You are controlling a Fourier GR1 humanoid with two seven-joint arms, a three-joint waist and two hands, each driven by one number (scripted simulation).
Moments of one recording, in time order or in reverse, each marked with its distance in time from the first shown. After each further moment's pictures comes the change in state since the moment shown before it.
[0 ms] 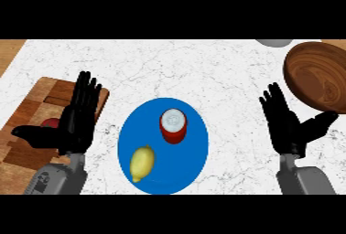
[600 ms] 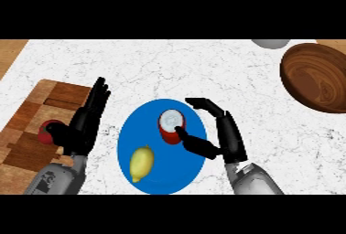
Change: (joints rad) left arm -0.014 0.080 -0.097 0.058 -0.110 -0.053 0.065; right arm -0.134 0.065 0.432 -0.049 0.483 -0.198 0.008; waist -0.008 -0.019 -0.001
